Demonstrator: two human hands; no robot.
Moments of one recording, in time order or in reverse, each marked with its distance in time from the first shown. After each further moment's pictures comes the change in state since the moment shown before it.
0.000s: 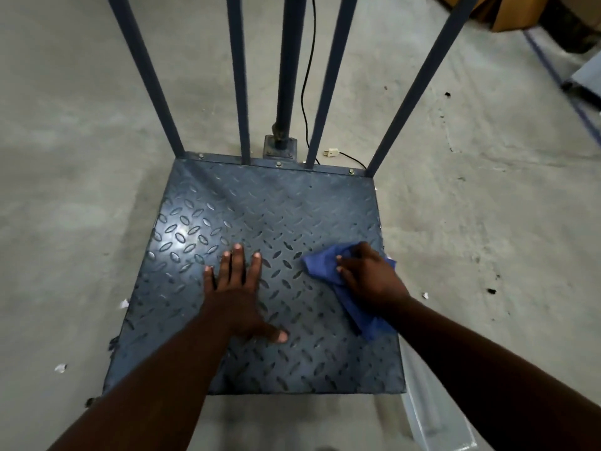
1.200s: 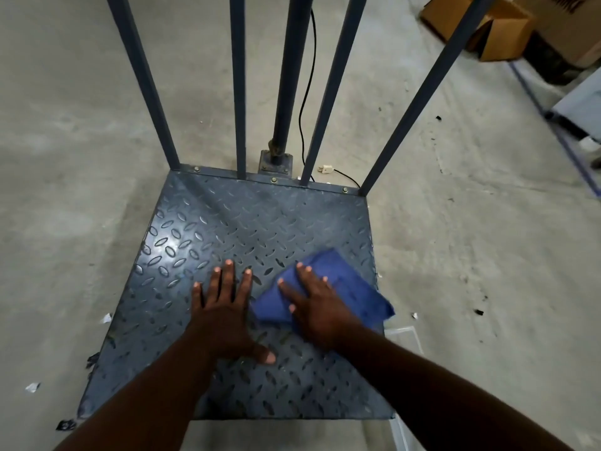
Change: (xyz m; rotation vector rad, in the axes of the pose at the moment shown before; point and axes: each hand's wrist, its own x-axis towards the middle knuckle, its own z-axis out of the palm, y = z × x) left_hand 0.004 -0.004 0.008 0.004 0.041 0.015; right_hand 0.008 -0.054 0.040 -0.114 -0.205 -0.119
